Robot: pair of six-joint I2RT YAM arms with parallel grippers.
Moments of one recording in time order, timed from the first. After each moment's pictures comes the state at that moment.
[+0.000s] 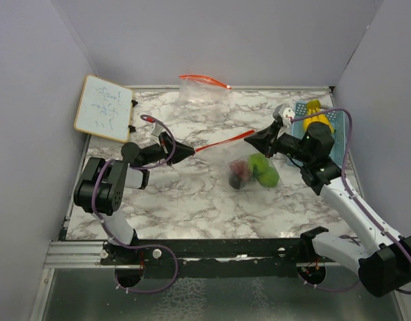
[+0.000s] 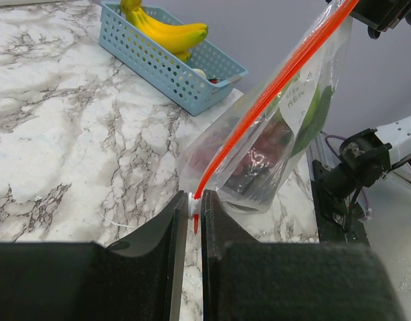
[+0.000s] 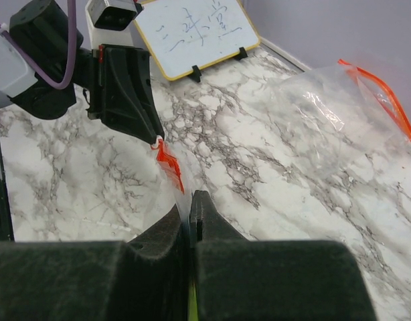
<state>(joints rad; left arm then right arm) -0.14 1.73 0.54 1.51 1.09 -0.75 0.35 1.02 0.82 0.18 -0.67 -0.02</state>
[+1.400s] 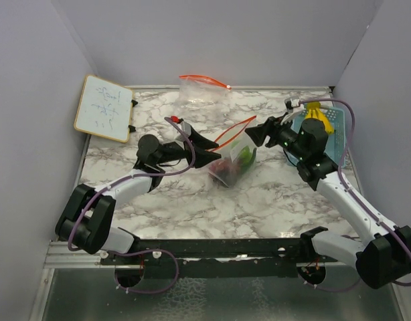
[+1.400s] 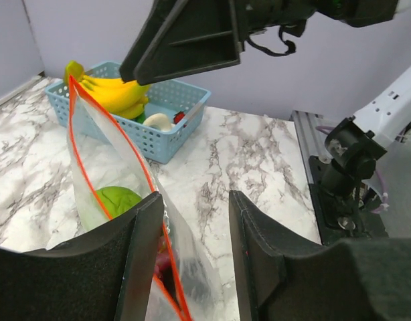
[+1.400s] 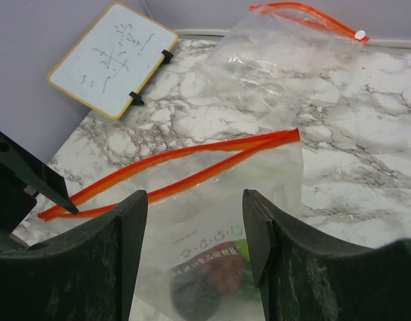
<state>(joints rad) -0.47 1.40 0.66 1.05 0.95 -0.39 0.35 1.10 0.83 0.17 -0.32 0.34</state>
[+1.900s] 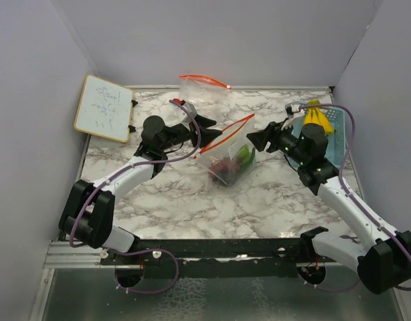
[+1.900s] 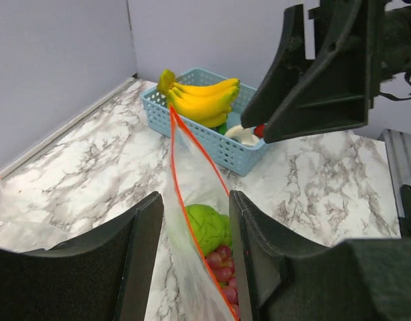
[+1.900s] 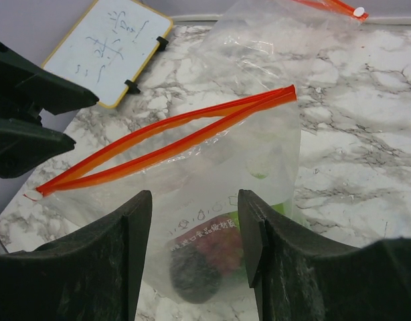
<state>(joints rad) -0.45 1.44 0.85 0.77 0.74 -0.19 0.35 1.05 0.78 0.14 -0.31 0.36</state>
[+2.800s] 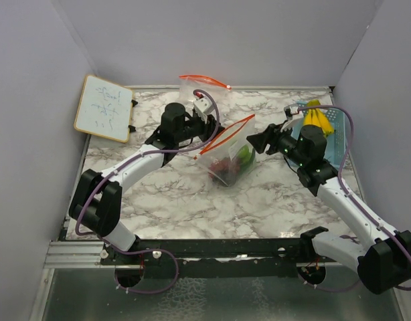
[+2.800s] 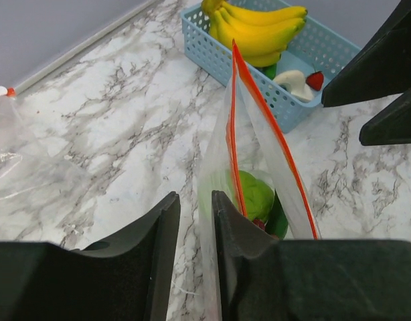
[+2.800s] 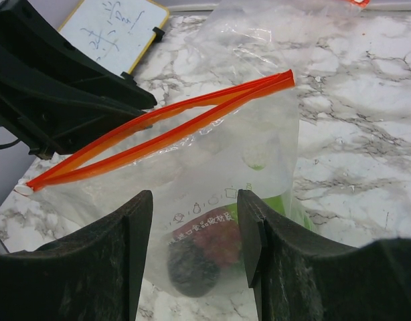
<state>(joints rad) -0.52 1.55 1.08 0.32 0.53 -0.05 0.35 1.05 0.76 0.14 -0.31 0.36</state>
